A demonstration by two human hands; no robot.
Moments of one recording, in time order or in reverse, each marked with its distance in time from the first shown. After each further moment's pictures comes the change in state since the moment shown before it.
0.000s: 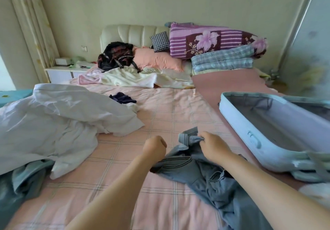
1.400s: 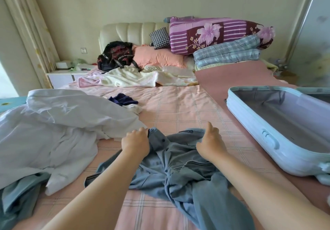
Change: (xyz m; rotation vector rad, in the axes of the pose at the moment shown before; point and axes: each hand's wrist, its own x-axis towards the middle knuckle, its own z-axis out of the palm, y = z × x) left_hand 0.045 -0.039 -0.037 0.524 0.102 -0.108; right_hand 0.052 -0.008 0.049 0.095 0.114 0.181
